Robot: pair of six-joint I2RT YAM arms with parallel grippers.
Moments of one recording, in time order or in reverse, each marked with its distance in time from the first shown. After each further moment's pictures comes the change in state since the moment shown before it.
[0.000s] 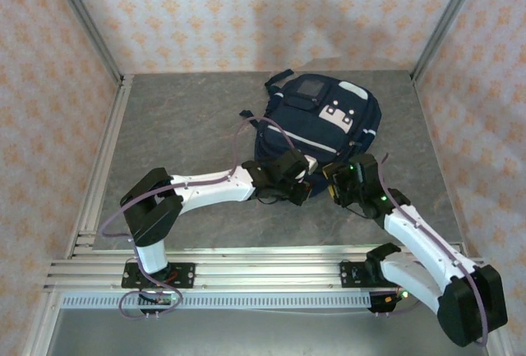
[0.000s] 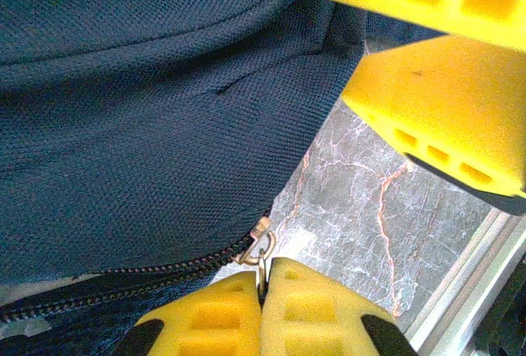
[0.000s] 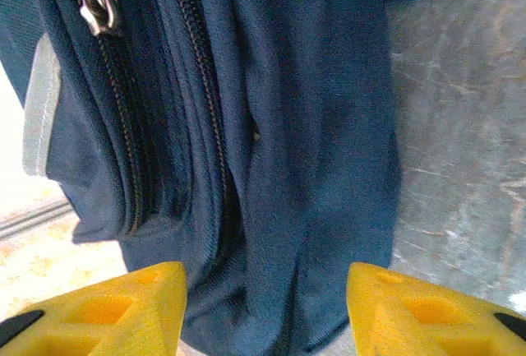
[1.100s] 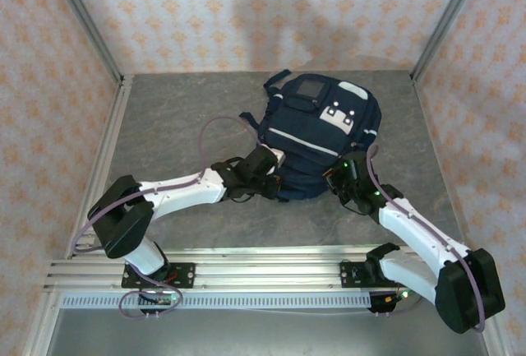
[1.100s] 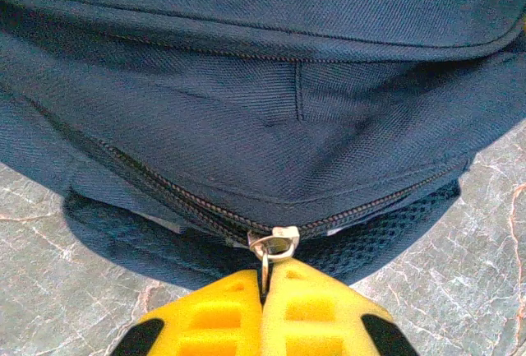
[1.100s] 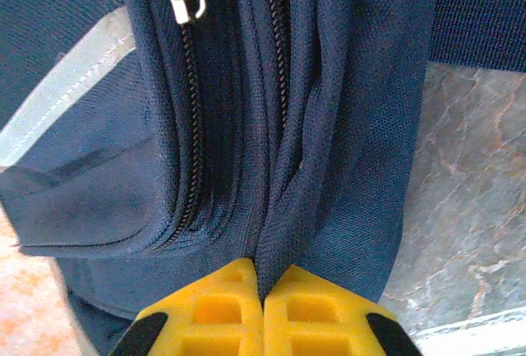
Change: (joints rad) left arm 0.131 -0.228 -0.271 0.047 -0.109 0.014; right arm -0.016 0.082 0.031 -0.034 0.051 -0.296
